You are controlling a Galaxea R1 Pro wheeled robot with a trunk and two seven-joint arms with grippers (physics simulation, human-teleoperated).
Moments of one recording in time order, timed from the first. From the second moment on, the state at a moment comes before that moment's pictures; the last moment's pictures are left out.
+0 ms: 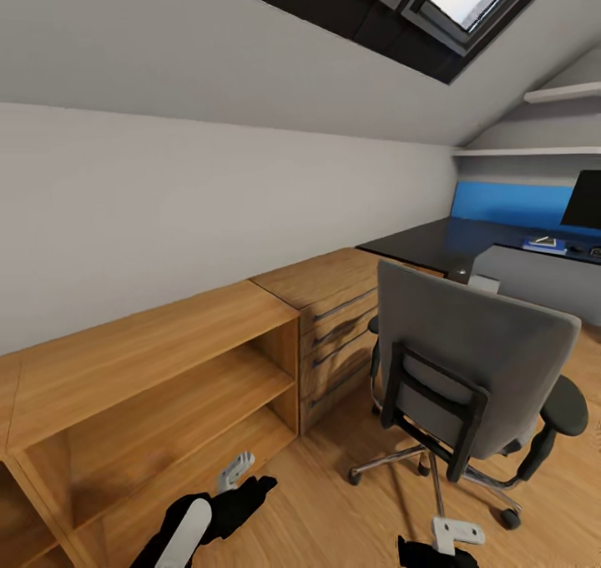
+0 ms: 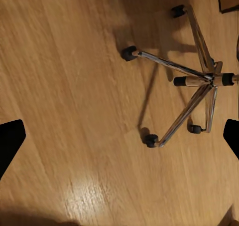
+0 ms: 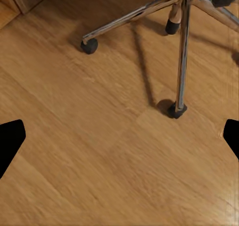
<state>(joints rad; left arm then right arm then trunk) -0.28 -0.06 -0.17 -0.94 0.92 0.54 0.21 0.08 -0.17 0.33 -1.44 -0.50 0.46 -0.51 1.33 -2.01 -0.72</state>
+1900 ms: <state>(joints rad) -0.50 -0.08 -0.31 -0.60 0.80 0.50 0.19 0.07 -0.18 0.33 -1.44 -0.51 0.46 -0.64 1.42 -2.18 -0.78</state>
